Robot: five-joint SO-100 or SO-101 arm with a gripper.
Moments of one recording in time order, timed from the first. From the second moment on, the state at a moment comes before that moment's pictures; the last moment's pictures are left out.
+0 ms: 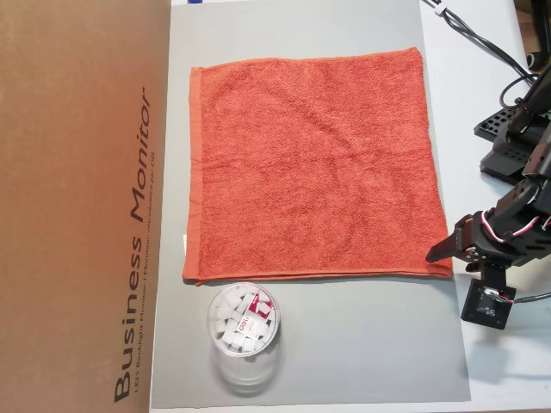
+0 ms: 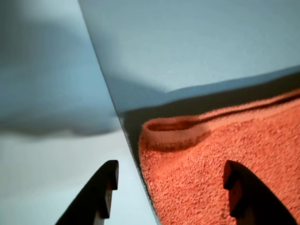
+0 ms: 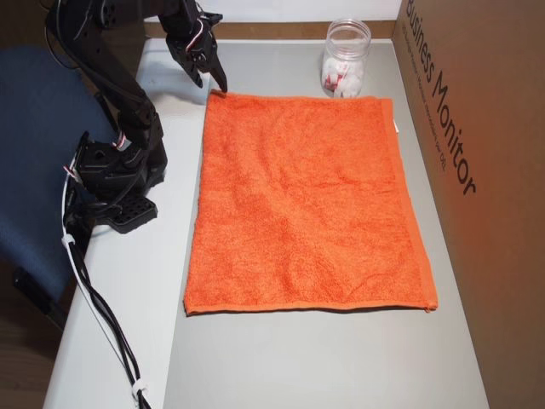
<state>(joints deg) -61.7 112.1 128.1 57.8 76.0</state>
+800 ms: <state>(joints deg) -62.1 108.3 133.0 54.4 78.3</state>
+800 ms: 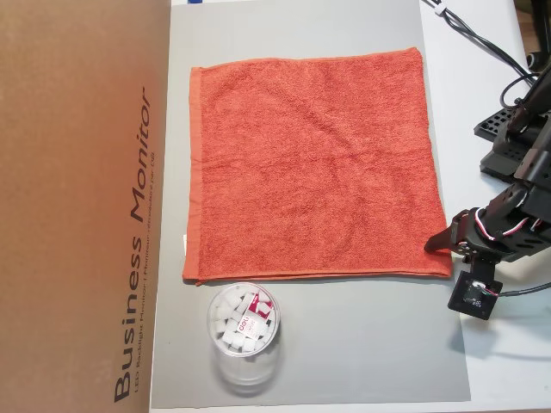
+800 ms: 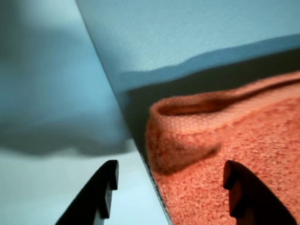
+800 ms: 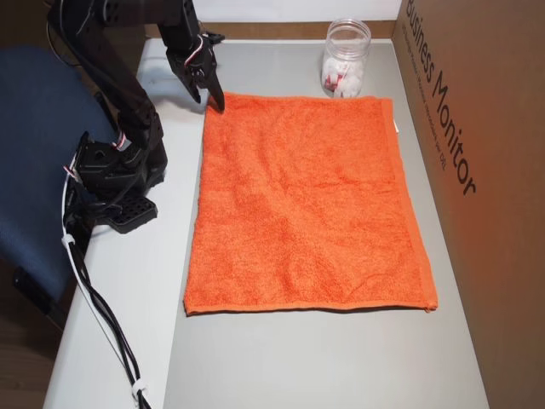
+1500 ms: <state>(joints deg) -62.5 99.8 130.3 45.2 78.3</state>
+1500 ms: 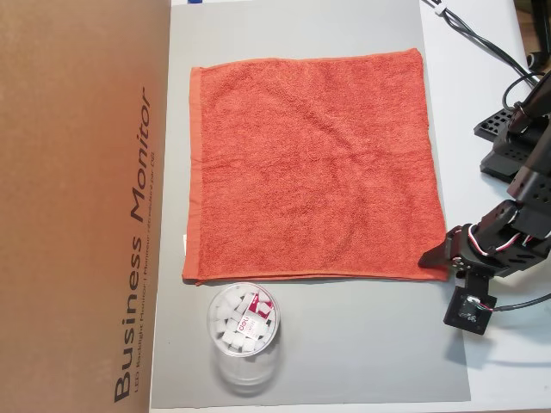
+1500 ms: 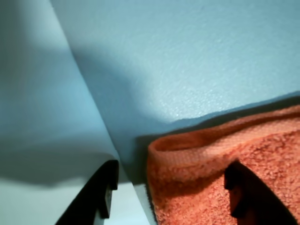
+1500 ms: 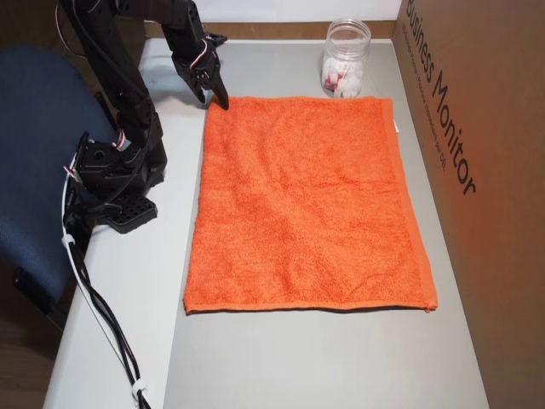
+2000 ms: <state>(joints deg) -61.1 99.8 130.1 44.8 77.9</state>
